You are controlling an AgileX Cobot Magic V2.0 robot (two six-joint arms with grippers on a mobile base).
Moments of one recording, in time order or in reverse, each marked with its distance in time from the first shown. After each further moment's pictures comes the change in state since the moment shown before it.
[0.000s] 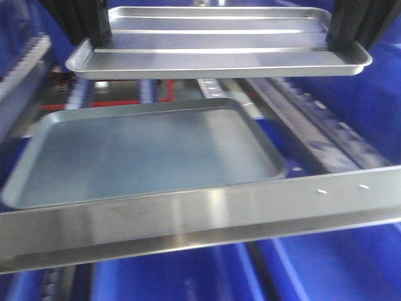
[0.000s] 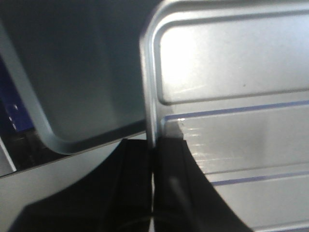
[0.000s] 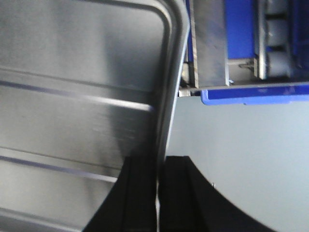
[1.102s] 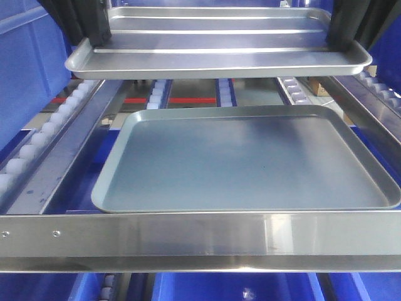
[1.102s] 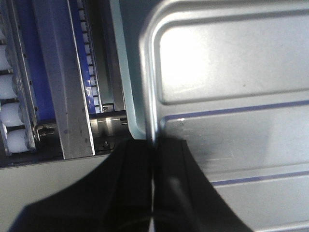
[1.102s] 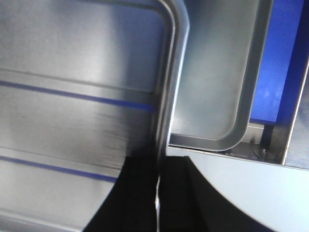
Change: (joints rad) left arm 0.000 0.000 0.000 0.000 0.004 0.000; right arm 0.000 0.000 0.000 0.002 0.000 0.000
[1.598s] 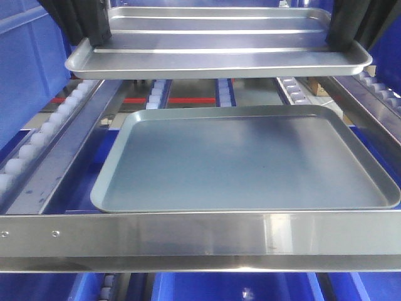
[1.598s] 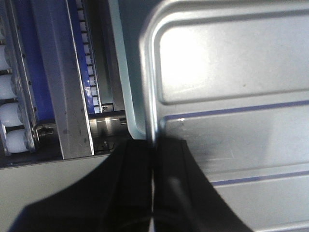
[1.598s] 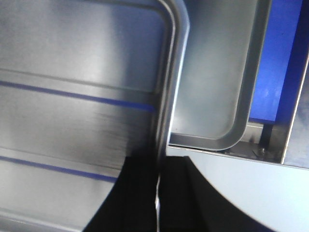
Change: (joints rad) left arm 0.000 0.000 0.000 0.000 0.000 0.000; right arm 0.000 0.000 0.000 0.000 0.002 0.000
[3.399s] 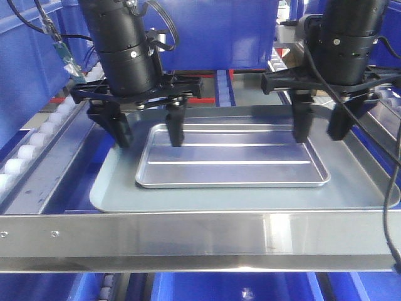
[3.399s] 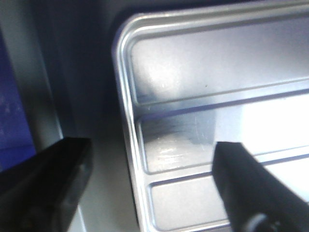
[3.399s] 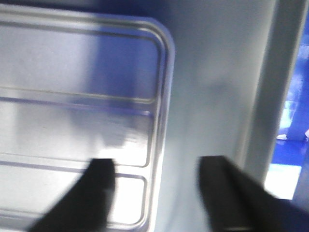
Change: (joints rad) left arm 0.103 0.391 -0.005 -0.107 -0.372 0.126; right arm -0.165 0.405 -0.019 -0.018 -0.279 -0.101
